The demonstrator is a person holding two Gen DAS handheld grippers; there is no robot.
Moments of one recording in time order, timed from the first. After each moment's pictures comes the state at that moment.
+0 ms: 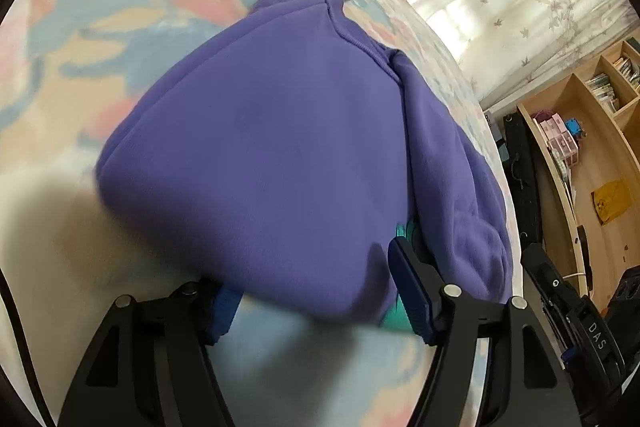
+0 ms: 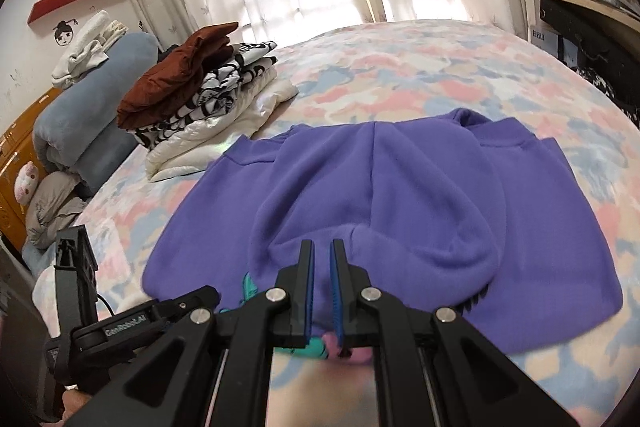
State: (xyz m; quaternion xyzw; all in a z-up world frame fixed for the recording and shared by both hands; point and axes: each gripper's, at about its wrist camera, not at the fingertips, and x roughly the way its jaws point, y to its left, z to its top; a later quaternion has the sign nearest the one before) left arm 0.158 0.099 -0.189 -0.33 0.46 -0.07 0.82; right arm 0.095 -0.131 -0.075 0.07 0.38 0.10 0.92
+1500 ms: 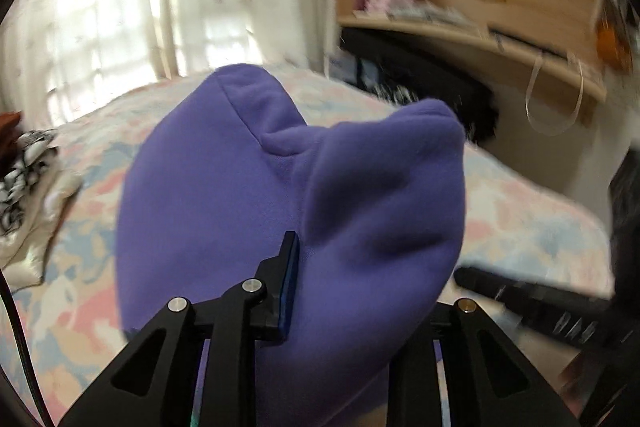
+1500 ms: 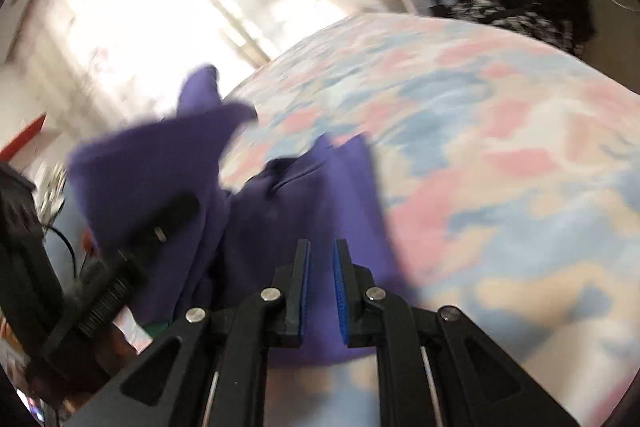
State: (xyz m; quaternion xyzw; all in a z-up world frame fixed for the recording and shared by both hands) left arm 0.182 -0.279 -0.077 0.10 0.32 -0.27 0.90; right arm 0.035 -0.388 -0.073 0.28 0.34 -0.03 0.90
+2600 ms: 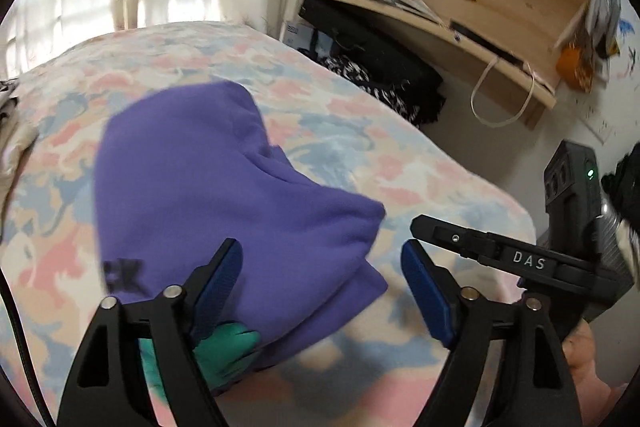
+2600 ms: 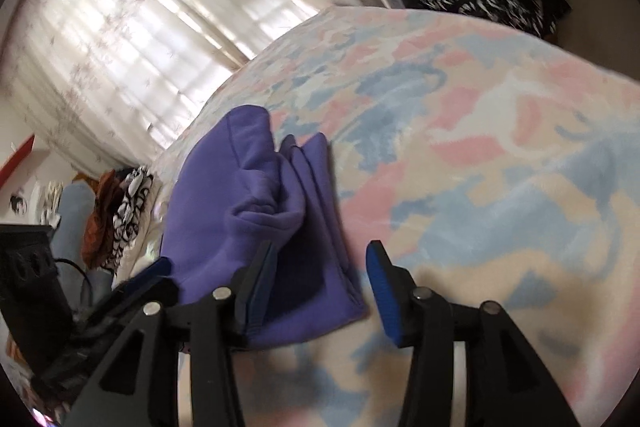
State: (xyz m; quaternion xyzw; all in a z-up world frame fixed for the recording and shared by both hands) left arm 0.156 -0.228 -0.049 0.00 0.39 -0.35 0.85; right arm 0.023 -0.406 -0.060 0.28 0.36 -0.02 0.89
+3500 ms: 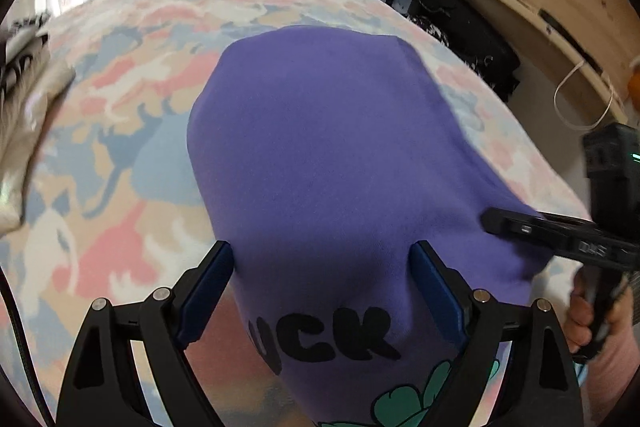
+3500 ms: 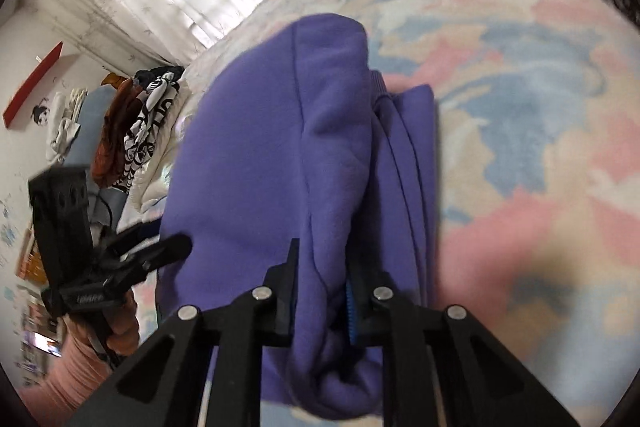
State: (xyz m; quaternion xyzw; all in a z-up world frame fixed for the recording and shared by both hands) left arm 0.261 -0.172 -0.107 0.03 0.49 -0.26 0.83; right arm 0.129 -0.368 -0.098 0.22 0.47 0.12 0.84
